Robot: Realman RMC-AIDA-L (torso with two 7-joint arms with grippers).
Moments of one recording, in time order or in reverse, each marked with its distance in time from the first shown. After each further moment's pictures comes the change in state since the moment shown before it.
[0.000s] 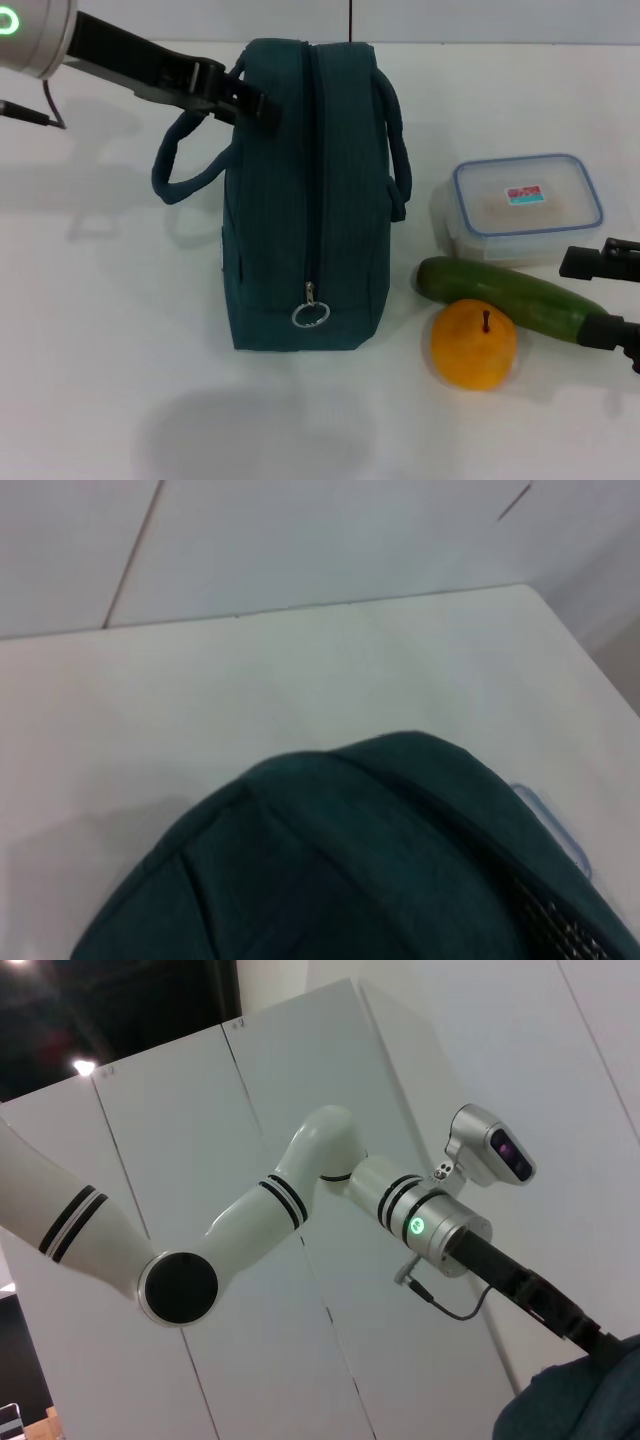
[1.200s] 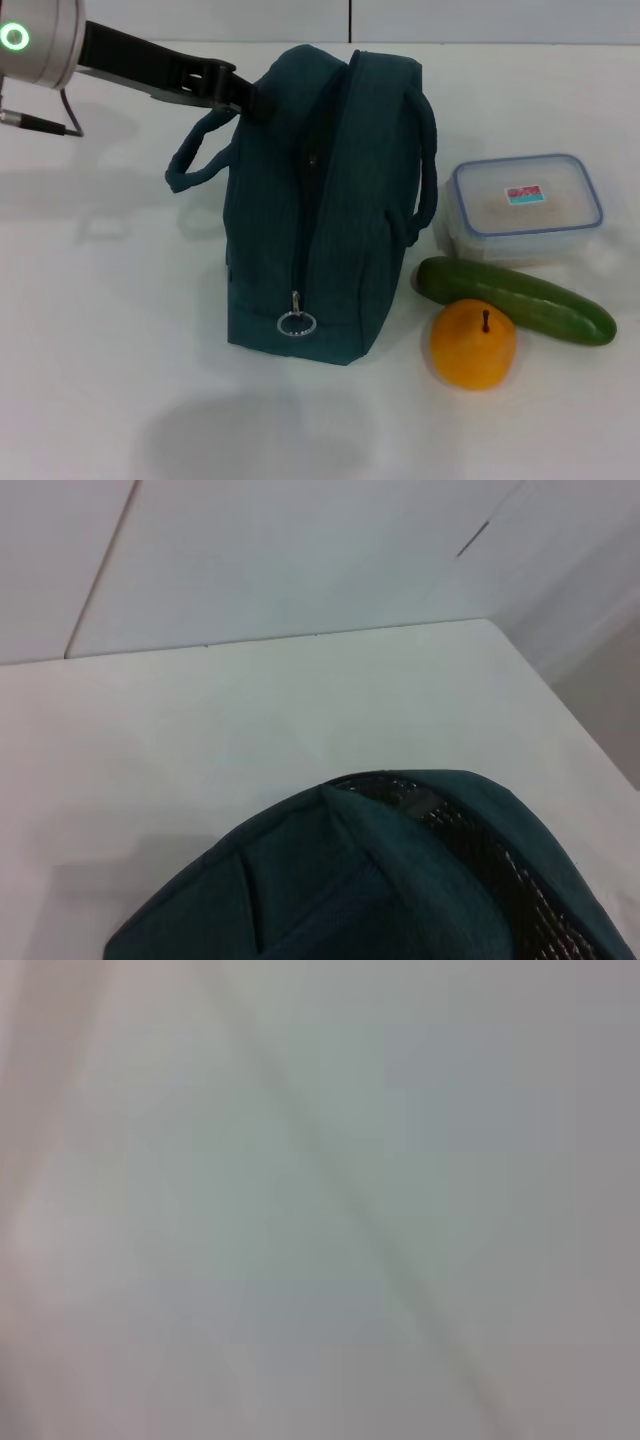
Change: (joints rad) left arm 0.033 -0.020 -0.009 -0.034 -0.065 -0.051 0.073; right arm -0.084 0.041 0.558 0.265 0.011 0.126 0.007
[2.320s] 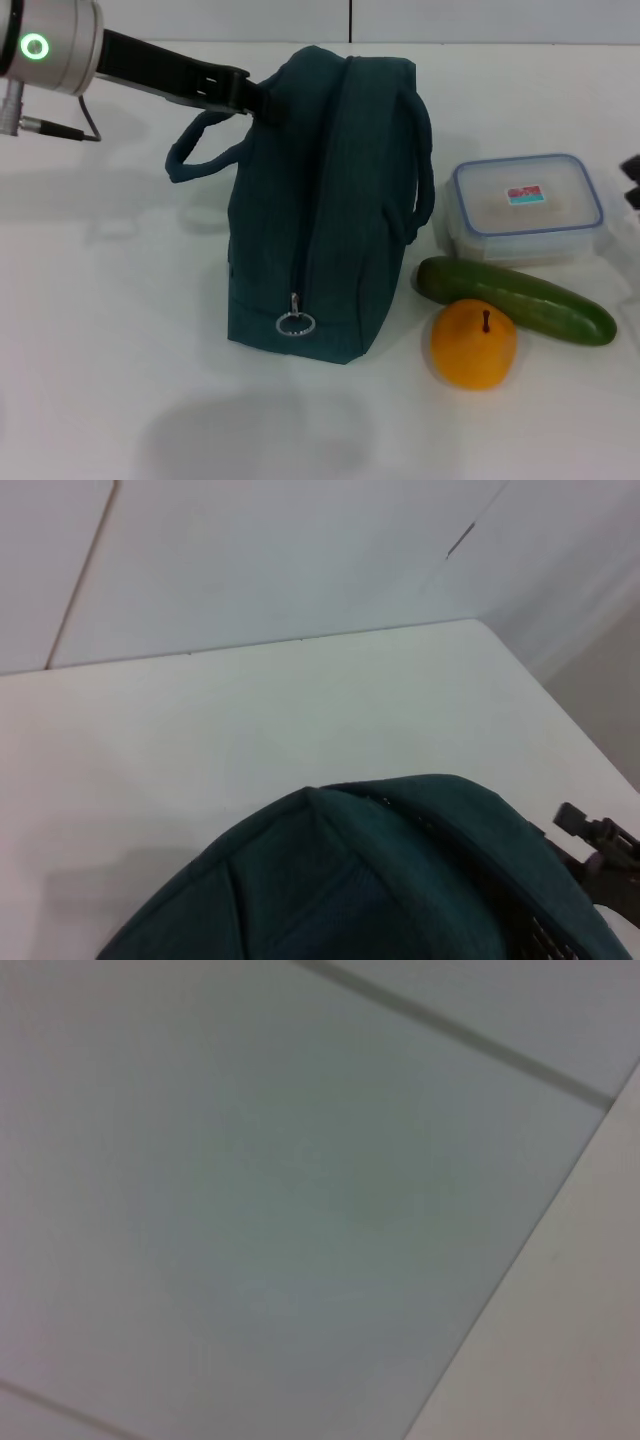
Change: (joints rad) left arm -0.006 -0.014 0.005 -0.038 -0.001 -0.037 0.054; right arm 0.096 0.023 0.267 0.407 -0.066 0.632 0.087
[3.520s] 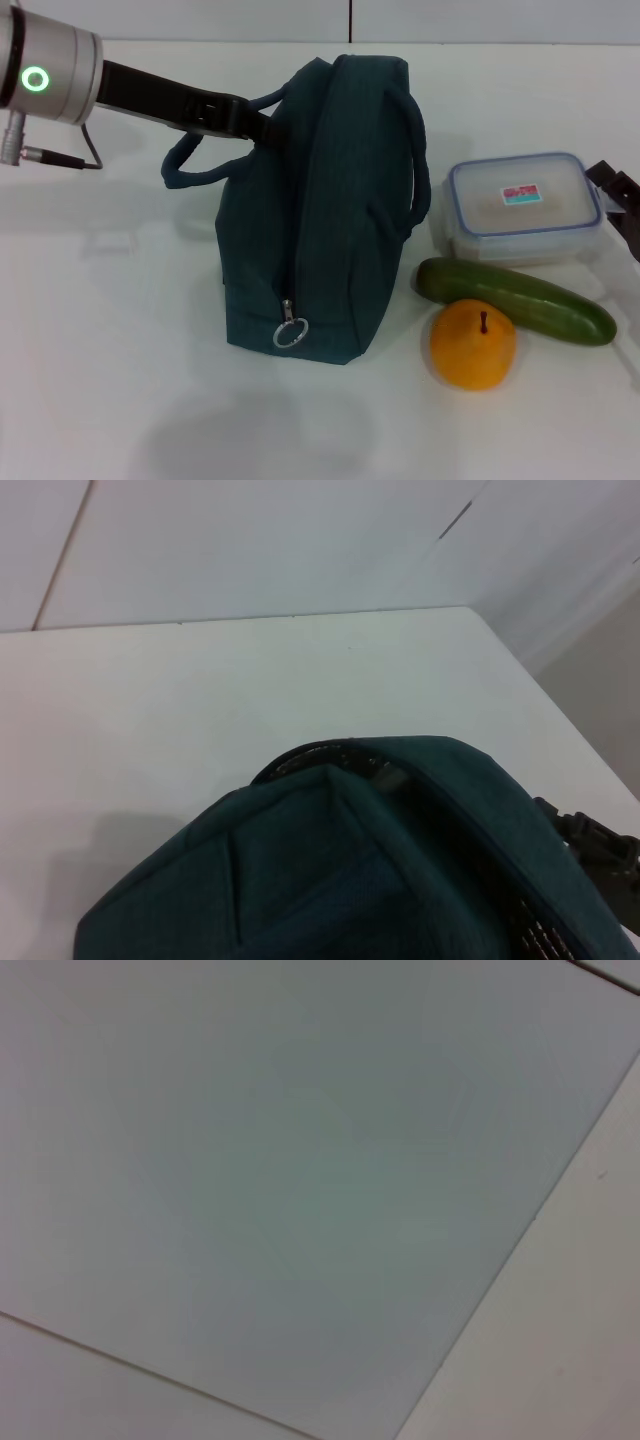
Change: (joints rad) left arm 0.037 -0.019 -0.003 -0.018 -0.012 0.006 0.035; right arm 0.029 0.003 -0.014 0.026 -0.040 0.008 0.016
